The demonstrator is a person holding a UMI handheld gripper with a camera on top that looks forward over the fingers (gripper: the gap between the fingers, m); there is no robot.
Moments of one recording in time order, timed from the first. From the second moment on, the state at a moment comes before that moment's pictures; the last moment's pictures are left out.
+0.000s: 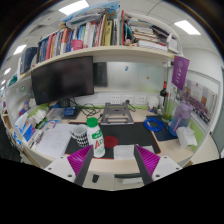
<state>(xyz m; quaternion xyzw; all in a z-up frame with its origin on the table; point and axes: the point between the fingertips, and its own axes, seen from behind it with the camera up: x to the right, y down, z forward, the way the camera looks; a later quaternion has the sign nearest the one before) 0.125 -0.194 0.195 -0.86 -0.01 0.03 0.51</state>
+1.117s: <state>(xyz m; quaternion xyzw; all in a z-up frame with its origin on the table) 0.024 -0.059 0.071 -0.78 -0.04 -0.03 0.63</state>
